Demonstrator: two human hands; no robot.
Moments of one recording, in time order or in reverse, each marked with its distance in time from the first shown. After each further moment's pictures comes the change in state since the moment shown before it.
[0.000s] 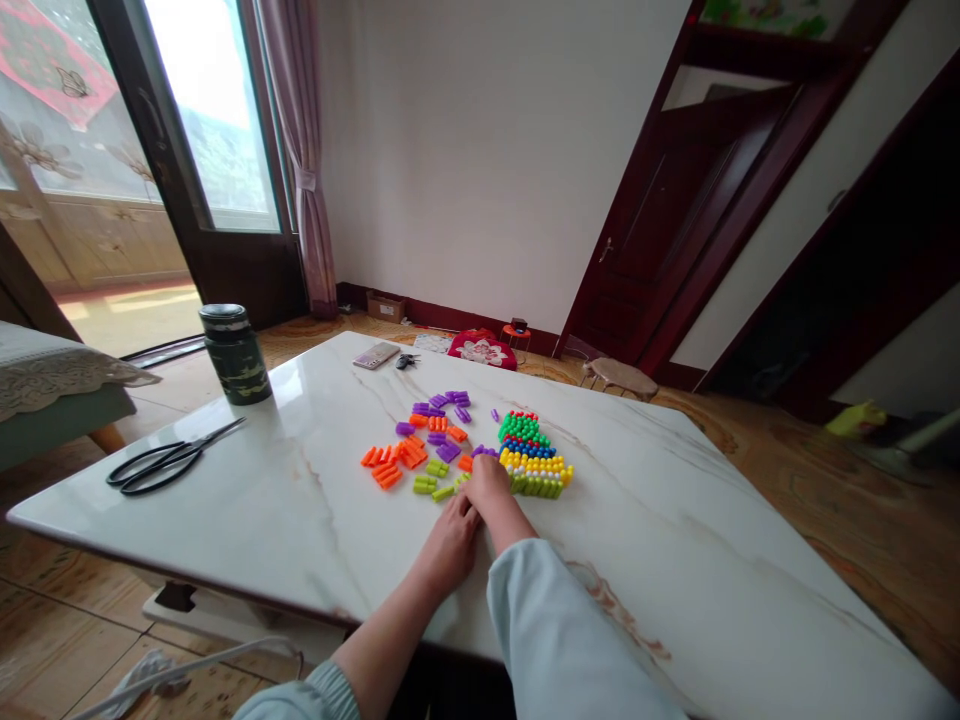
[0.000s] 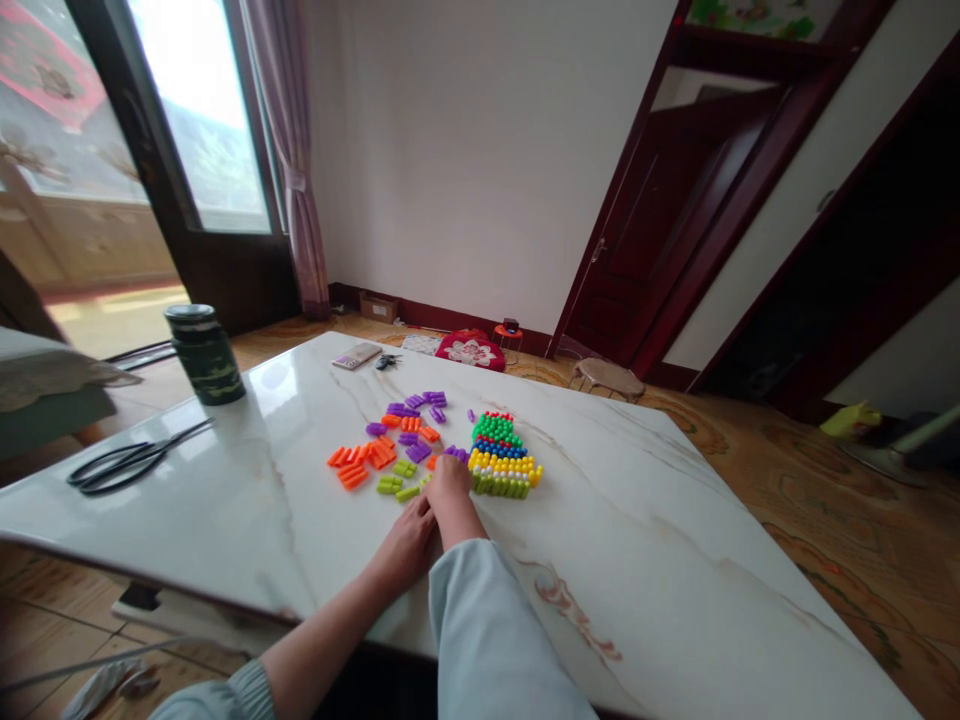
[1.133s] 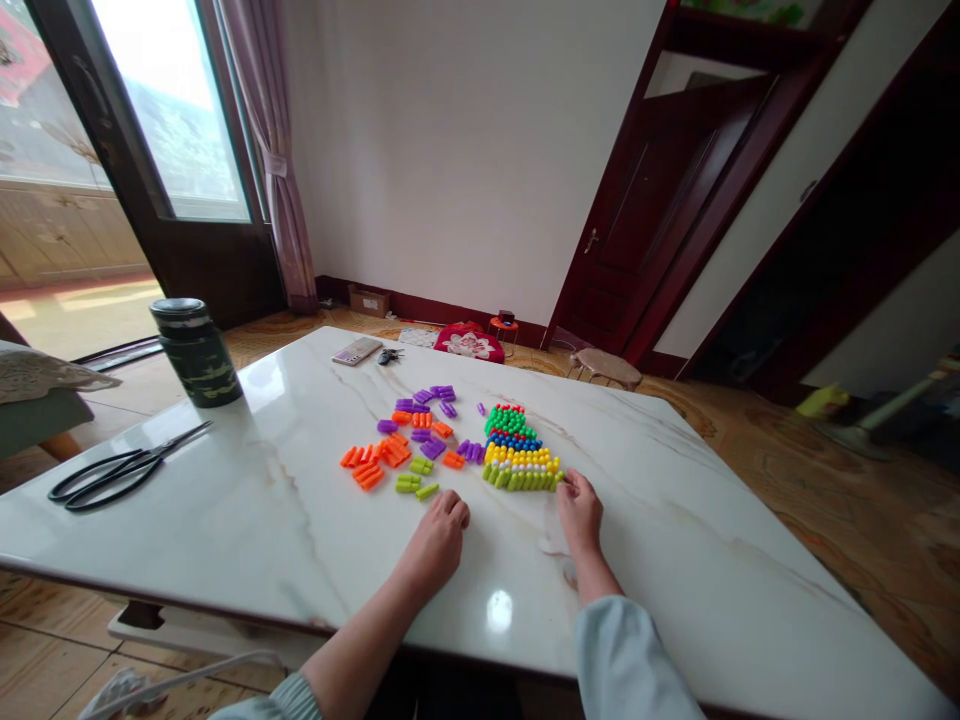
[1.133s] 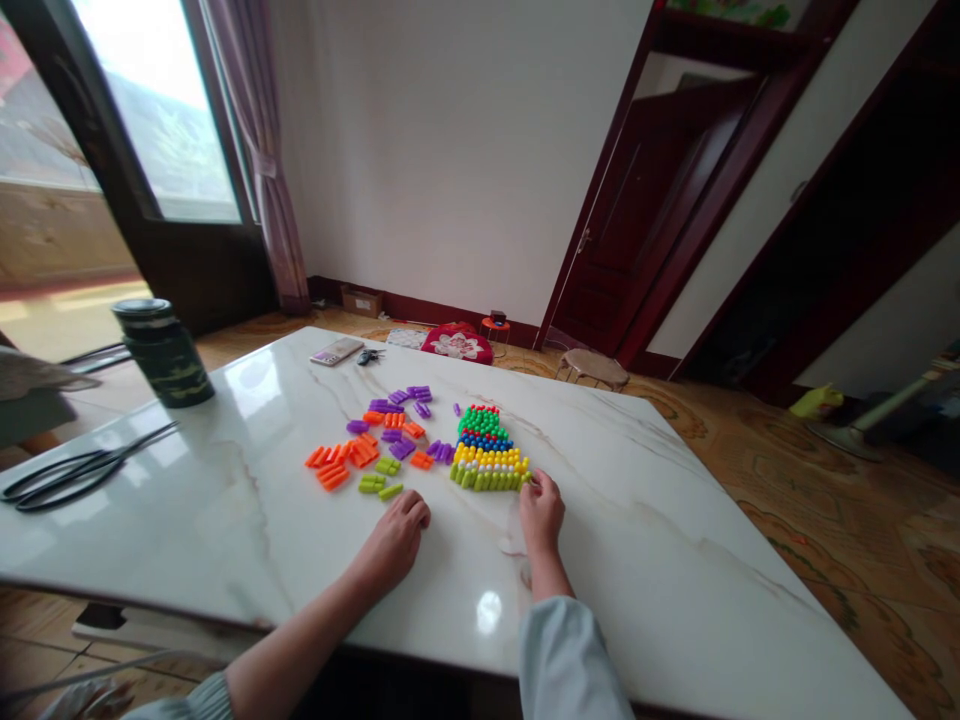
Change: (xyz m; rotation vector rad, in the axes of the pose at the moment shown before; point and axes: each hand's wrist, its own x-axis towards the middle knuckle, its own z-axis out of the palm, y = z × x) left_hand 0.002 0.008 -0.006 0.009 -0.096 -0.093; right_hand -0.049 0.179 -0.043 0.436 0.561 0.335
